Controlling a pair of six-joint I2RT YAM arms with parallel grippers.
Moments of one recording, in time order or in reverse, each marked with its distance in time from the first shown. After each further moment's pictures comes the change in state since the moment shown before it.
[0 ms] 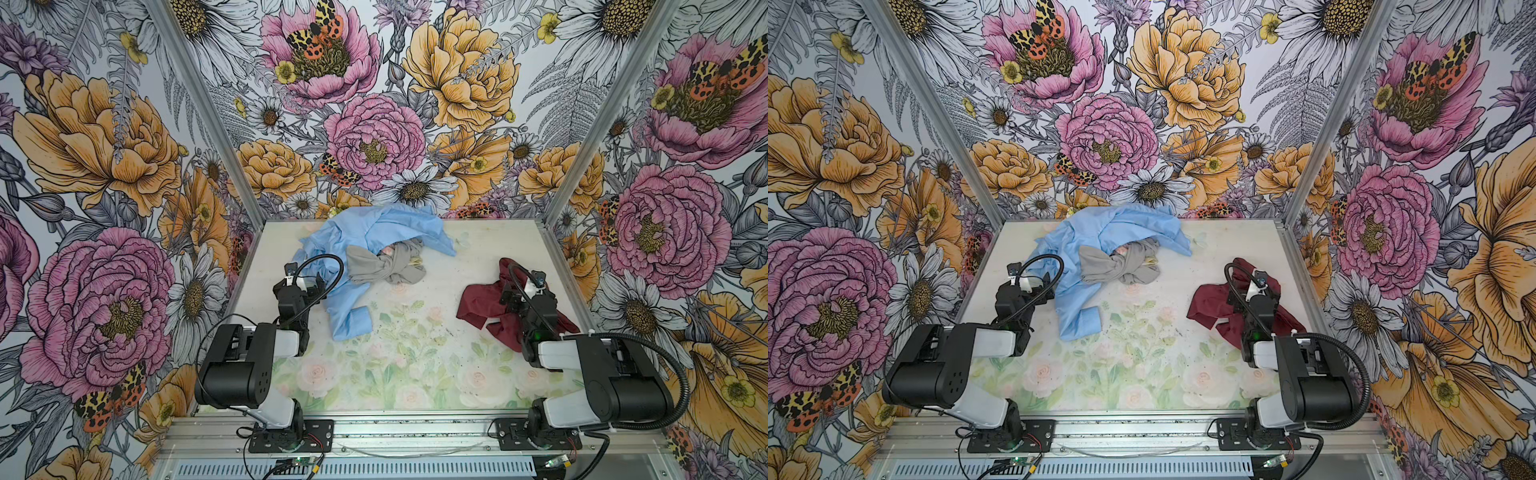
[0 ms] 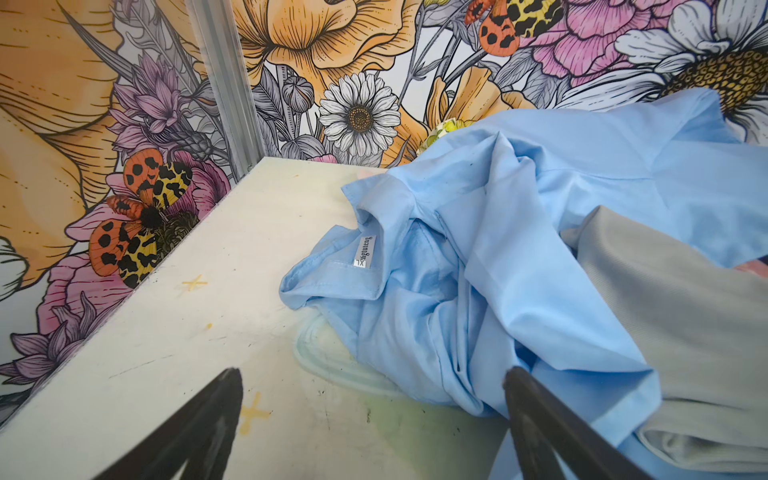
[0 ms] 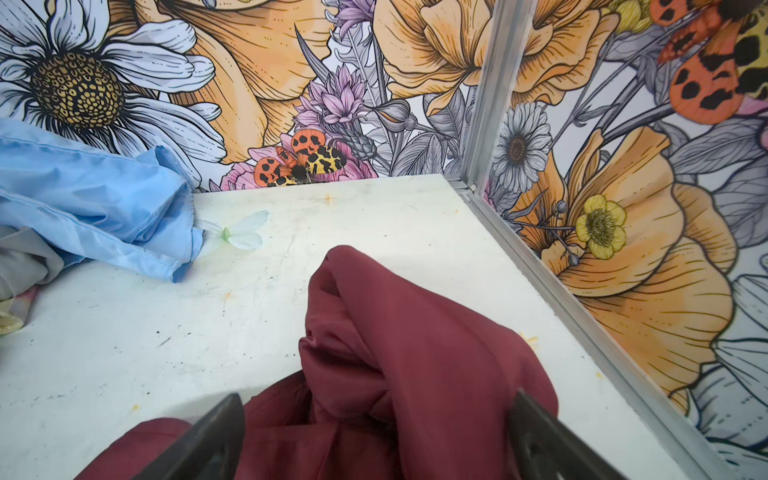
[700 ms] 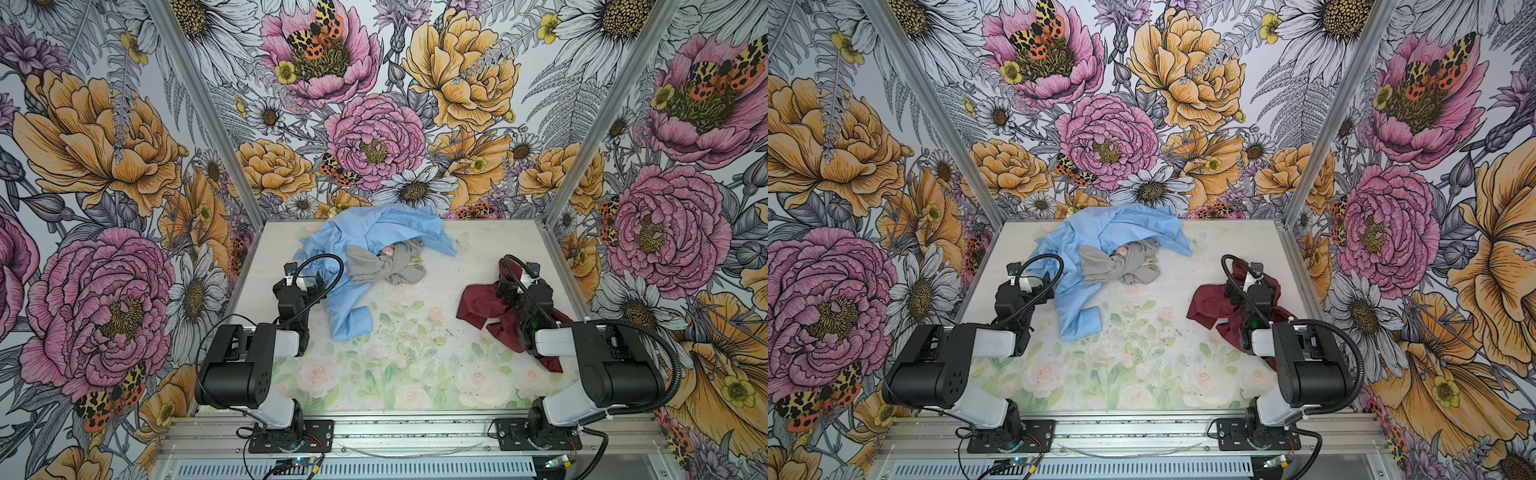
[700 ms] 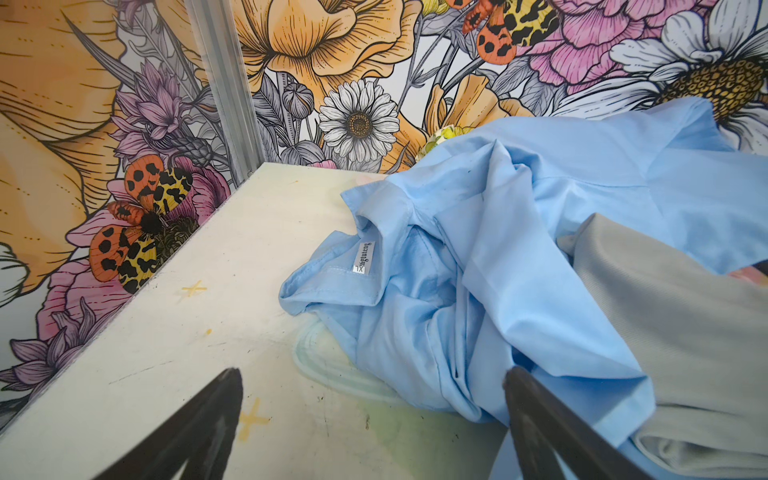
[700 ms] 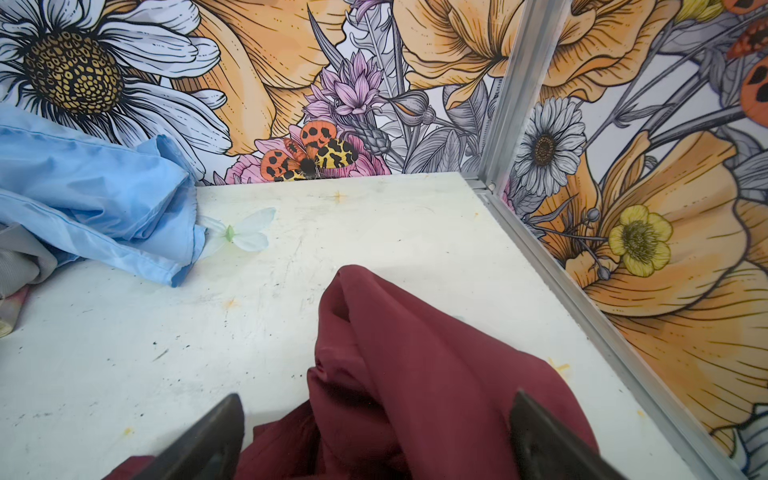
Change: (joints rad) left arm 0.000 0.000 0.000 0.012 0.001 0.000; right arm 0.003 0.042 0.113 -0.106 -0.026 -0.010
